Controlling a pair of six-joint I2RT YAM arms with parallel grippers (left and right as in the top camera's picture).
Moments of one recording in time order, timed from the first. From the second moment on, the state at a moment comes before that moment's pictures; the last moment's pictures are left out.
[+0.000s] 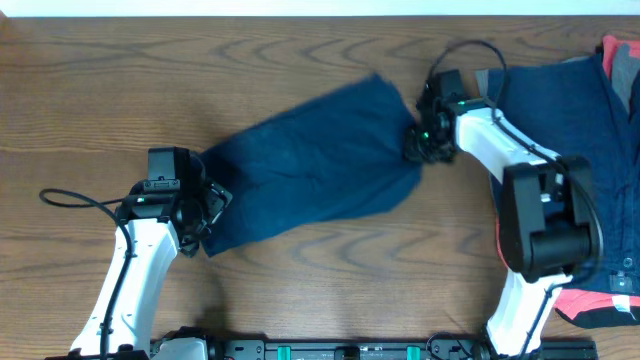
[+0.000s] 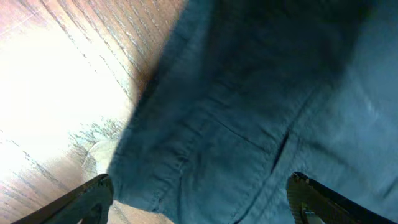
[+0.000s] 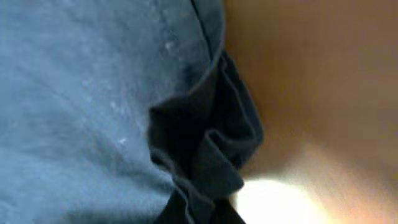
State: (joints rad) left arm 0.05 1.29 0.77 -0.77 0.07 -0.89; right arm 0.18 2.04 1.34 -0.70 -0.20 0.34
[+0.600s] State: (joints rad) left arm 0.05 1.36 0.77 -0.68 0.08 -0.56; right arm 0.13 1.75 1.32 -0.85 0.00 0.40
